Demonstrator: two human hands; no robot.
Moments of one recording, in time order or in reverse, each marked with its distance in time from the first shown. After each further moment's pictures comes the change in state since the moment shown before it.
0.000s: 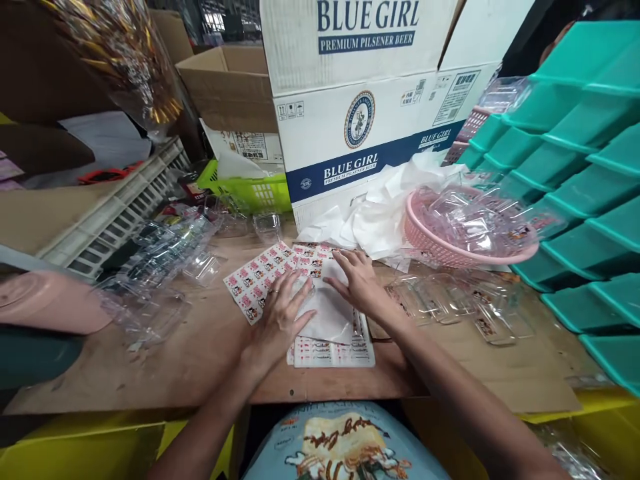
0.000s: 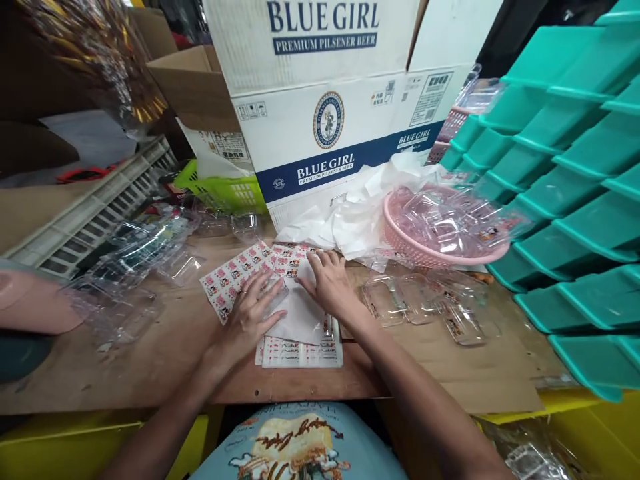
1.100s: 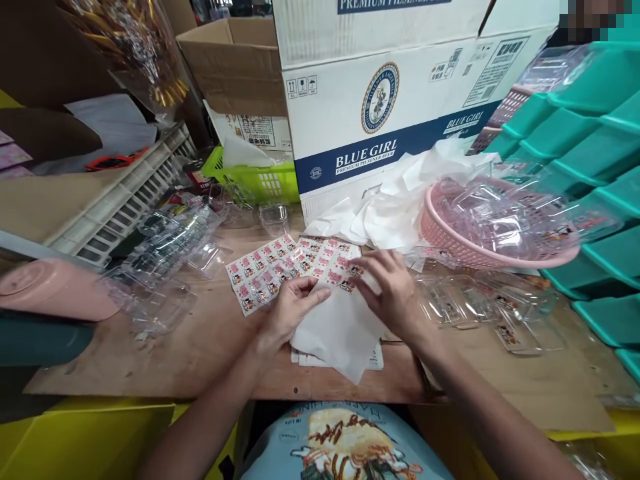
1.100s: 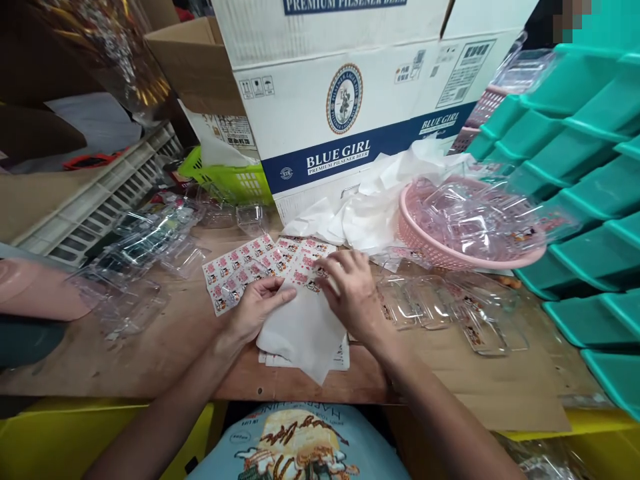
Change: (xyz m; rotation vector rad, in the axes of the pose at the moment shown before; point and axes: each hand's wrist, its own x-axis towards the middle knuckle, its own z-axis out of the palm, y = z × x) left_hand 0.028 0.012 0.012 -1.403 -0.070 -0.809; right_hand -0.020 0.006 -0.023 0.166 0.299 -0.168
